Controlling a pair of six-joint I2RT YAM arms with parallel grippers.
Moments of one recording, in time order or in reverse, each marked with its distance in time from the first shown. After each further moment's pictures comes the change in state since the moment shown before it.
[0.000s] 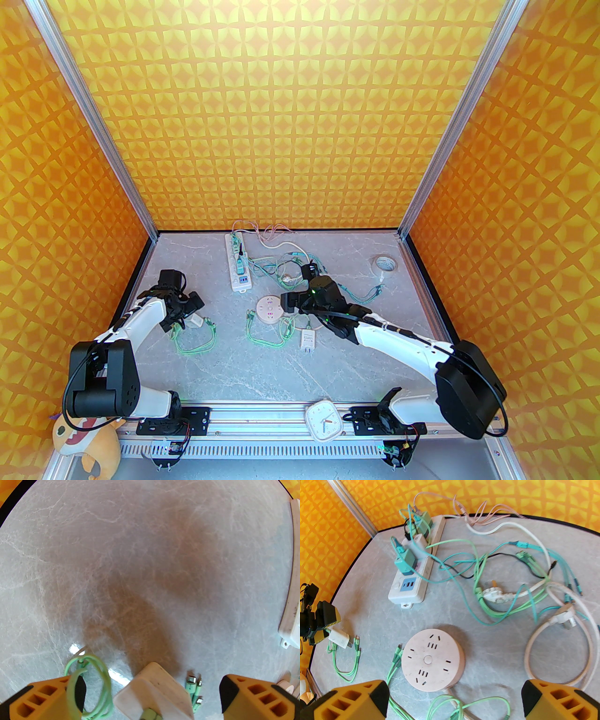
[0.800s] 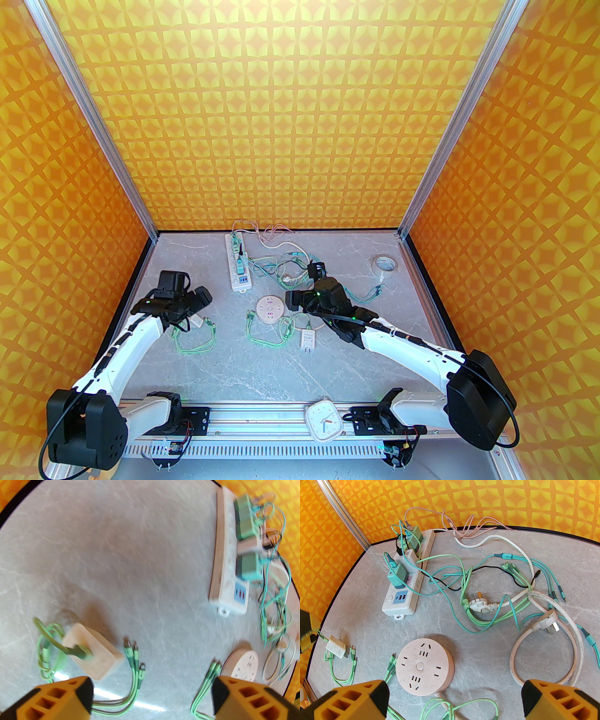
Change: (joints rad) left arm -0.139 -0.236 -0.061 0.007 0.067 -0.039; right arm 0.000 -0.040 -0.017 0.004 0.059 0.000
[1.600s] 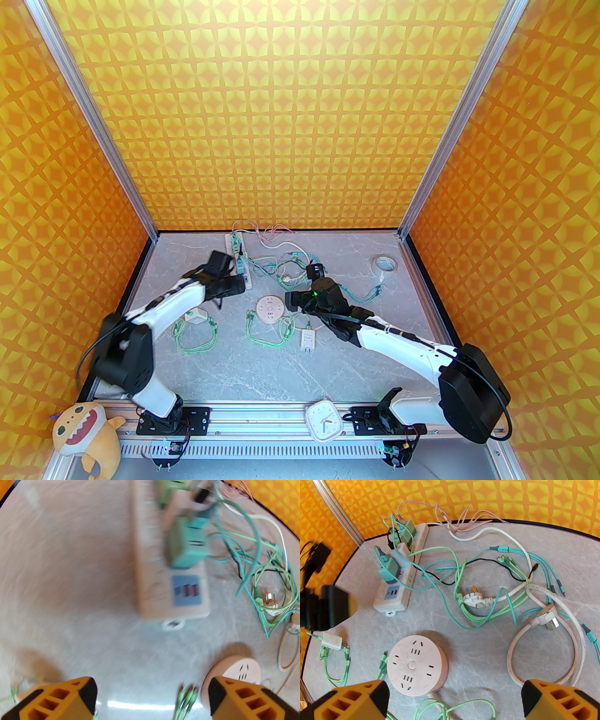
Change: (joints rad) left arm -0.279 0.539 0.398 0.113 -0.145 0.191; right arm 0.000 0.059 0.000 0.012 0.014 0.000
